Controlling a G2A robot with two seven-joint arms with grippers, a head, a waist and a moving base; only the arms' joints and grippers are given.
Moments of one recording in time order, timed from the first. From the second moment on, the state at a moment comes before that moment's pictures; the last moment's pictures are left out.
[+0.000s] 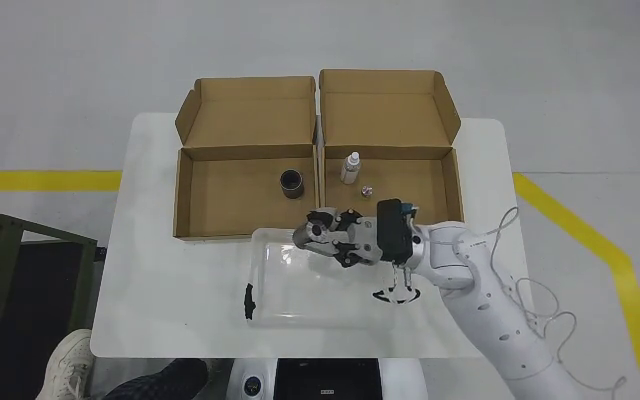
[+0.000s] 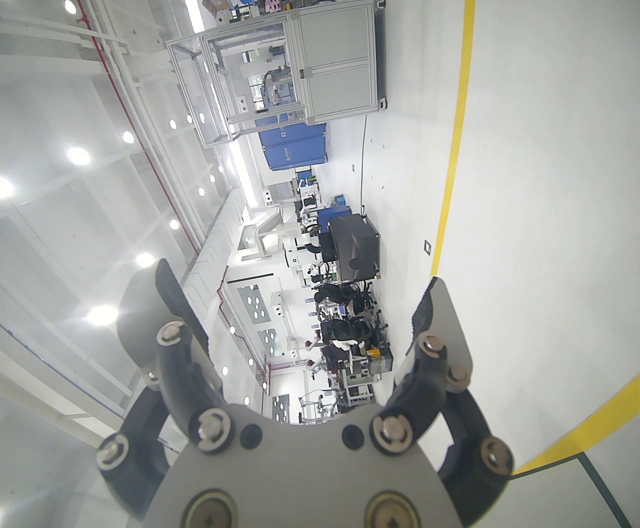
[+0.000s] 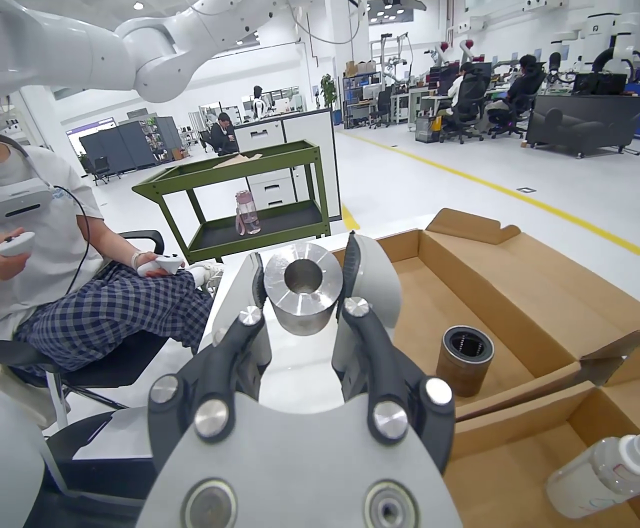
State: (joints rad) left arm -0.01 -0.37 -0.75 -1.25 2.03 -0.40 0.22; right arm -1.12 -1.19 1.06 -1.69 -0.92 -0.95 0.04
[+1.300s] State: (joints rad) left arm -0.01 -0.37 -0.75 -1.25 2.03 -0.40 0.22; right arm -0.82 -1.28 0.83 -1.45 -1.14 -0.67 0.15
